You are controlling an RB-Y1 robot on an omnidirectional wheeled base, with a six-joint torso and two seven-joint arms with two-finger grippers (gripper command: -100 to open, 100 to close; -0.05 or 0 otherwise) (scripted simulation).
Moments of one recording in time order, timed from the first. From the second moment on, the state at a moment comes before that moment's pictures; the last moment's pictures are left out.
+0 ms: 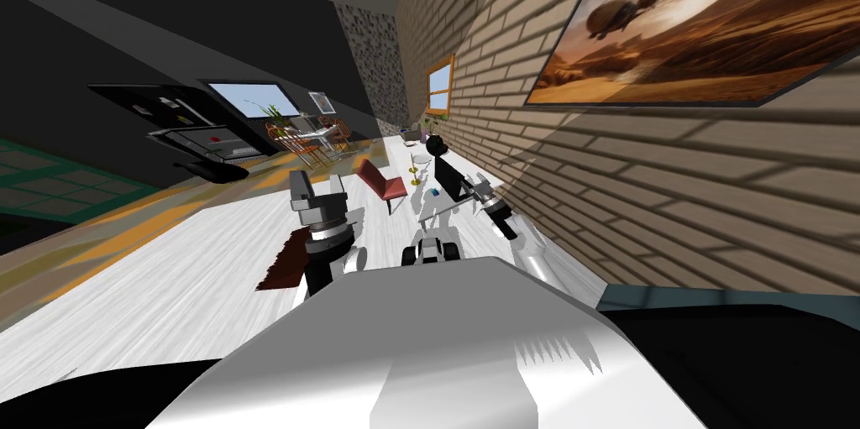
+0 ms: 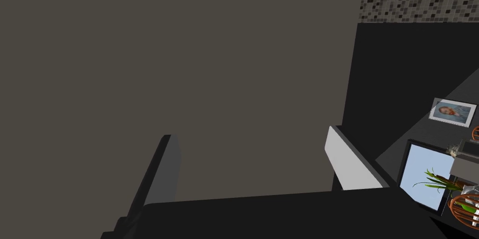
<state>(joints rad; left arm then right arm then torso) 0.53 0.04 0.03 -2.38 -0.05 -0.57 -0.02 0.27 -0.40 -0.09 -1.94 0.72 -0.45 0.55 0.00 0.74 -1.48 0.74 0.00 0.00</state>
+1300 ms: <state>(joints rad) 0.53 0.04 0.03 -2.38 -0.05 -0.57 -0.02 0.19 -0.61 -0.11 -1.79 1.06 -0.43 0.85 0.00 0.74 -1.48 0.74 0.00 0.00</state>
